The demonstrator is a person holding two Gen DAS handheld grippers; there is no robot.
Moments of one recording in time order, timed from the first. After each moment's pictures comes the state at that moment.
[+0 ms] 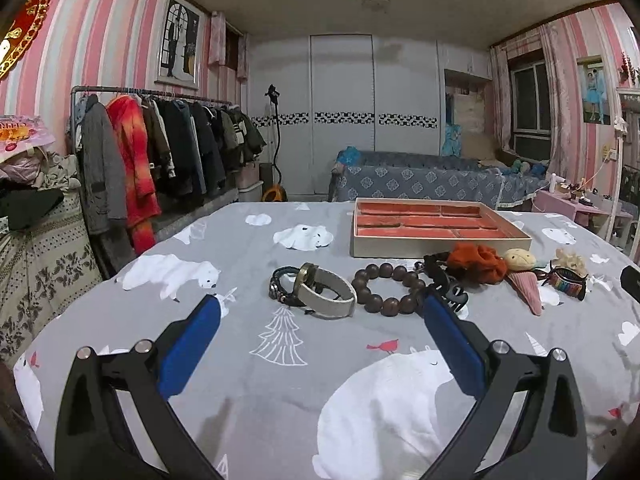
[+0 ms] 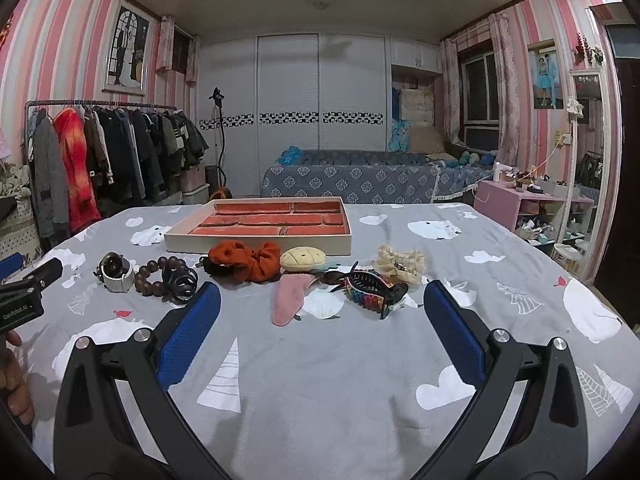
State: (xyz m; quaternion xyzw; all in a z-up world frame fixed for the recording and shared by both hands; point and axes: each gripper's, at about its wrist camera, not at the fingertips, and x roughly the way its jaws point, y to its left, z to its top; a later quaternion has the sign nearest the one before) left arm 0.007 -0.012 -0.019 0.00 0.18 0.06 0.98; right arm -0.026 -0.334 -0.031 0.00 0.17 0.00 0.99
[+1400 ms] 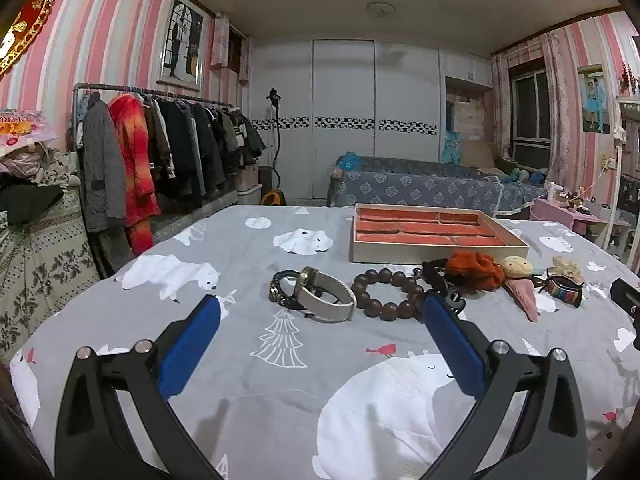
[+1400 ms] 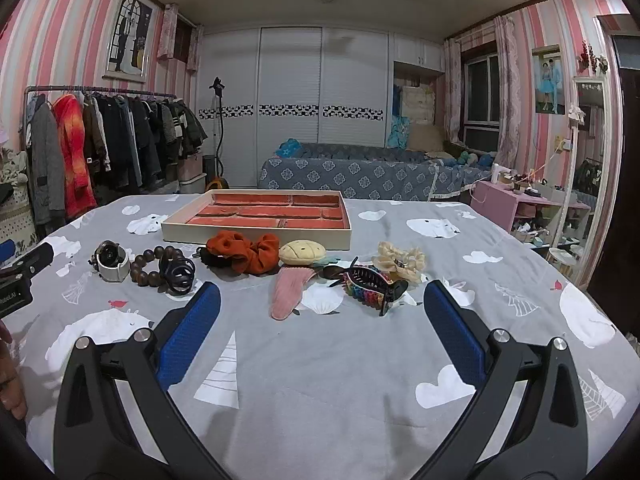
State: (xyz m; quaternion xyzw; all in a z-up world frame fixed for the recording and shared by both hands) left arm 0.004 -0.009 -0.023 -0.01 0.17 0.05 0.98; right arm -0.021 -0.327 -0.034 -0.02 0.18 0.00 0.98
